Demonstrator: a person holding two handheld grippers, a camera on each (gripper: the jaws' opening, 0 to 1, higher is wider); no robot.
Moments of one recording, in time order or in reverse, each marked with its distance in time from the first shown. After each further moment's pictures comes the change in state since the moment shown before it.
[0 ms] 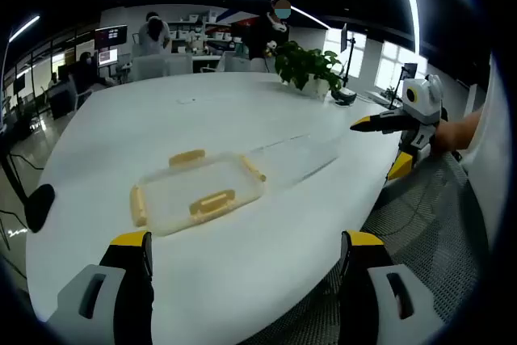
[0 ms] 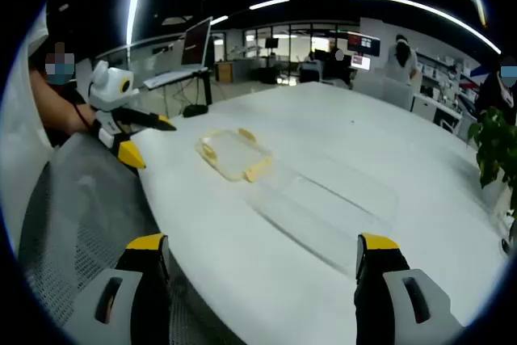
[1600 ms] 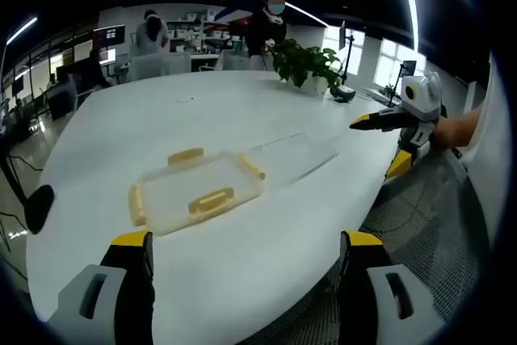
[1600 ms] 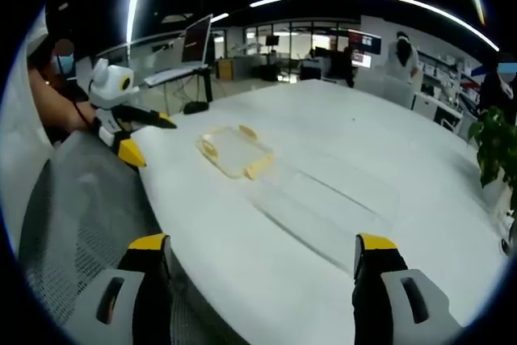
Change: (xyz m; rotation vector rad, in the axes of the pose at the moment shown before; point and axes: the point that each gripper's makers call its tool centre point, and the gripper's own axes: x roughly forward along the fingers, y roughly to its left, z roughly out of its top) left arm 0.000 -0.001 -0.002 0.010 0.010 -0.004; right arm 0.000 0.001 -0.003 0.000 0.016 0.004
